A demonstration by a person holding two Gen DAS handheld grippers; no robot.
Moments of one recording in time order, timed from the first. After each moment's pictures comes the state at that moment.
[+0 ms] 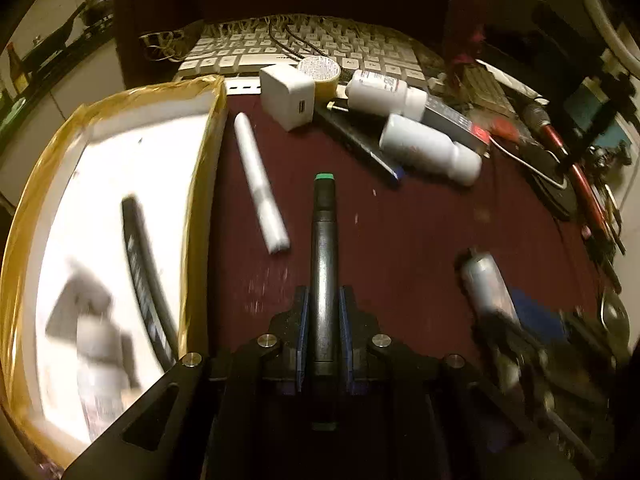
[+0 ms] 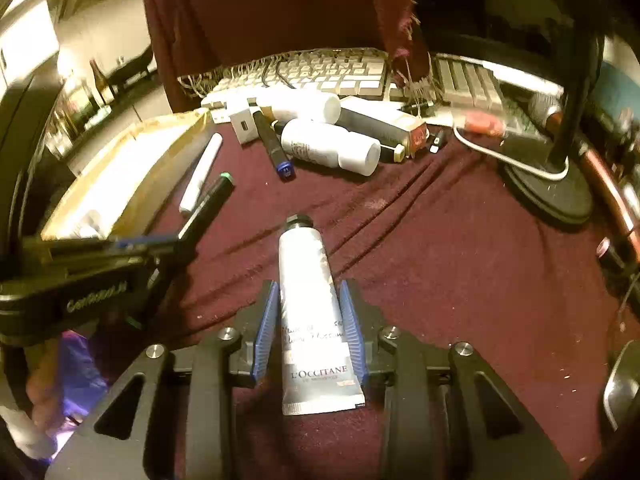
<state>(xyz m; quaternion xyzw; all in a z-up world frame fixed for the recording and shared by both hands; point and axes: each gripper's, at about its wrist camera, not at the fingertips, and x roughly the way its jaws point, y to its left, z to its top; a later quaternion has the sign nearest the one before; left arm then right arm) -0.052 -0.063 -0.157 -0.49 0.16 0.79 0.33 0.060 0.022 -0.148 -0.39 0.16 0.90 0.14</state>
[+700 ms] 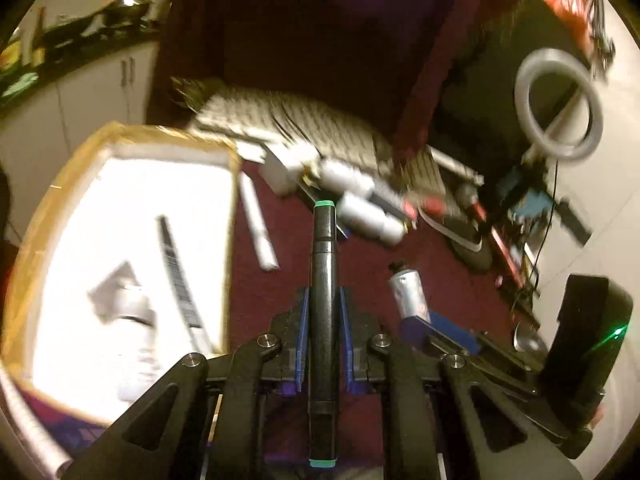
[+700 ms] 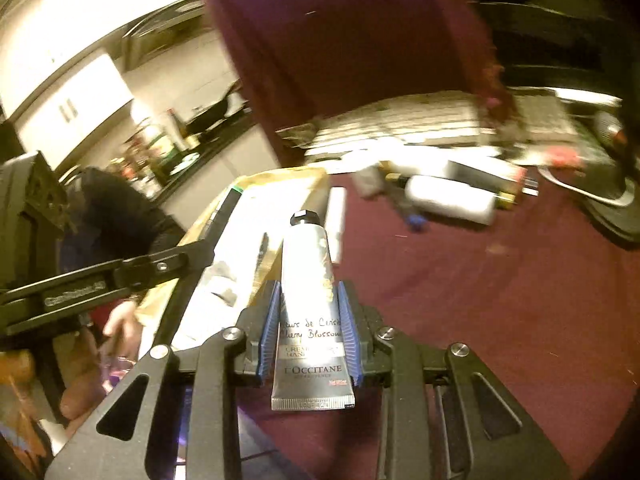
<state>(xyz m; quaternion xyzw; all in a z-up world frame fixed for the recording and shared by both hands) -0.045 -0.132 -0.092 -0.42 0.01 0.82 0.39 0.052 -0.021 -0.105 -0.29 0.24 0.93 -0.01</state>
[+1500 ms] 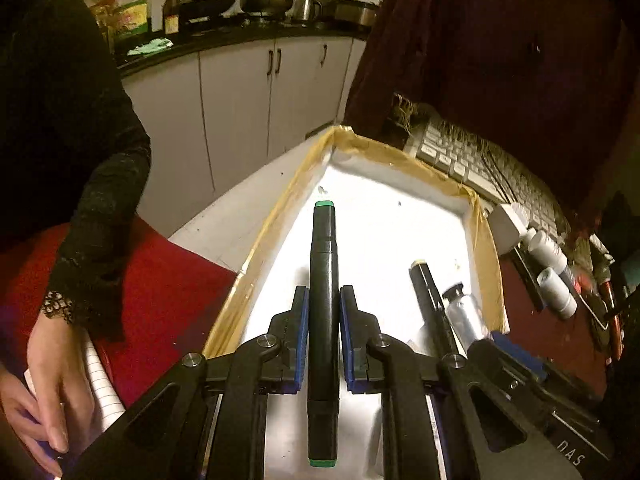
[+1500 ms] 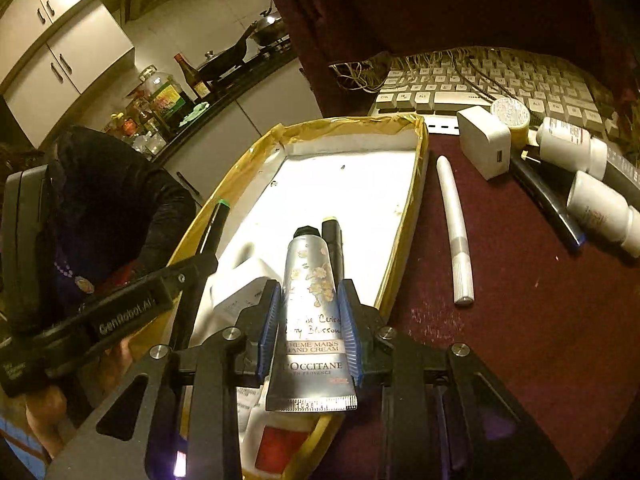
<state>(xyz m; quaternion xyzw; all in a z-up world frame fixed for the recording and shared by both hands) -0.151 -0.222 -0.127 -0.44 0.00 0.88 0.17 -0.070 -0.079 -0.135 -0.37 0.23 0.90 -0.05</state>
